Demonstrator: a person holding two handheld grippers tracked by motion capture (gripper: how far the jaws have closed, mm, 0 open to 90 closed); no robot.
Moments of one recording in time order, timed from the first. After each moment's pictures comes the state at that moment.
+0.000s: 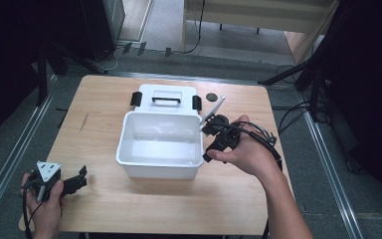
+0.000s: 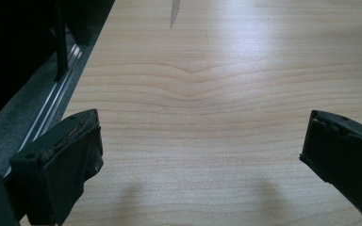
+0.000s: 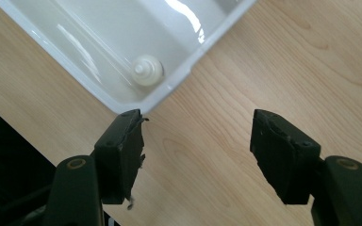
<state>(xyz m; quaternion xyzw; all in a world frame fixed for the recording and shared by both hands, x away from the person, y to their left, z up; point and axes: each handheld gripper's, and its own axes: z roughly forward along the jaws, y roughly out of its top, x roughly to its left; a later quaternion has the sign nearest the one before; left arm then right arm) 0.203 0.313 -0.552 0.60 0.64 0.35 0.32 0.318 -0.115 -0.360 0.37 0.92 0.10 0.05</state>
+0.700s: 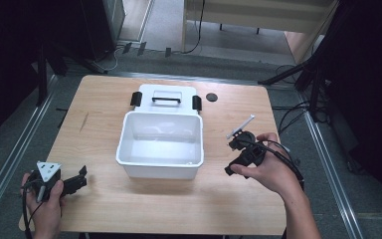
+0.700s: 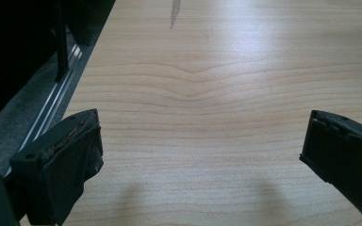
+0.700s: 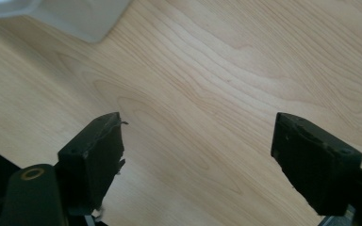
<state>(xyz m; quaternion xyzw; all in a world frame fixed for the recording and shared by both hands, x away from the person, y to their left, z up) 0.203 0.313 -0.552 0.60 0.64 0.35 0.32 0.303 -0.181 -0.397 0.43 0.90 0.08 0.07</state>
